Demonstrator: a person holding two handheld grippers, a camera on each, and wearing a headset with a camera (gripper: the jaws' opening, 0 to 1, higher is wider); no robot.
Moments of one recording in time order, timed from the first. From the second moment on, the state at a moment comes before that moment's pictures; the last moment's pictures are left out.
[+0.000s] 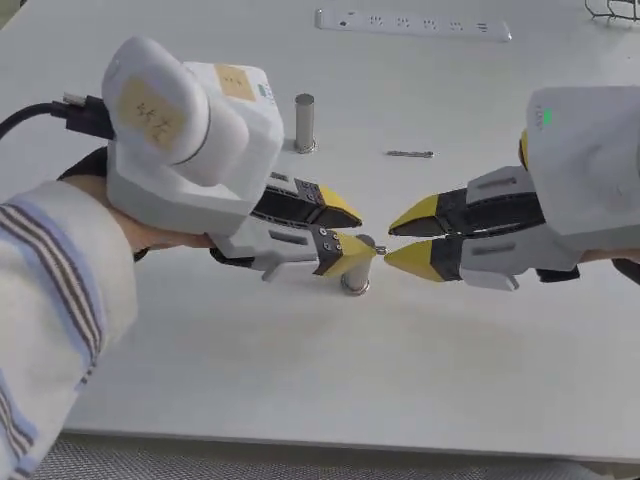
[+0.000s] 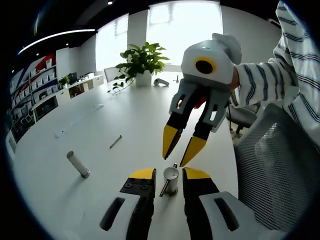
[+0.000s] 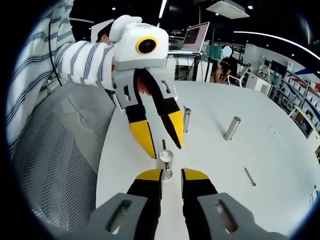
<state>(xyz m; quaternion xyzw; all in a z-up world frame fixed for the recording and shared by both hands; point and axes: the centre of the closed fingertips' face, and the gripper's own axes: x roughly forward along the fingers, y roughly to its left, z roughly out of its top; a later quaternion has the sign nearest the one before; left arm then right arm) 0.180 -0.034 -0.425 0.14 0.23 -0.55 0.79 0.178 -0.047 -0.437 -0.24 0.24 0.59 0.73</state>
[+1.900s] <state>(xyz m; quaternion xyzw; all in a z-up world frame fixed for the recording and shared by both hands) 0.130 0.037 -0.441 0.06 0.27 -0.47 0.84 0.174 -0.018 -0.461 -0.20 0.28 0.61 0.72</state>
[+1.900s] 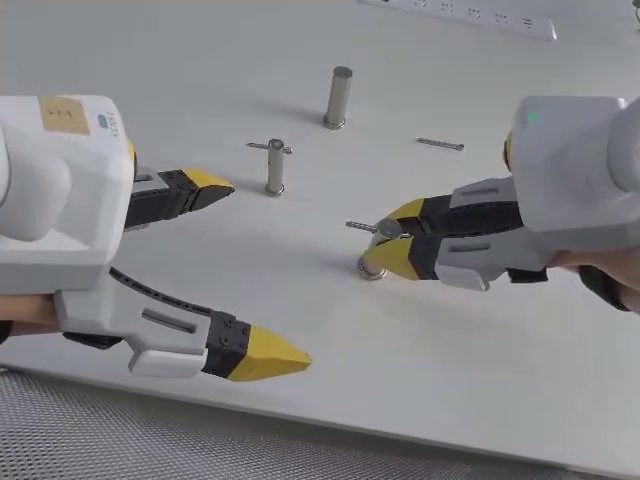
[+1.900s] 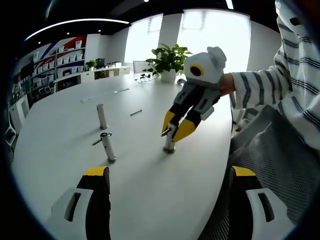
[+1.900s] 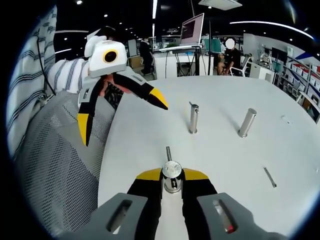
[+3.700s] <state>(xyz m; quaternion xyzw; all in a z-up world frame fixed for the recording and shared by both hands) 0.136 0.050 -0.442 0.05 0.29 -0.44 0.85 0.245 0.005 -0.461 -0.22 0.25 0.60 0.72</state>
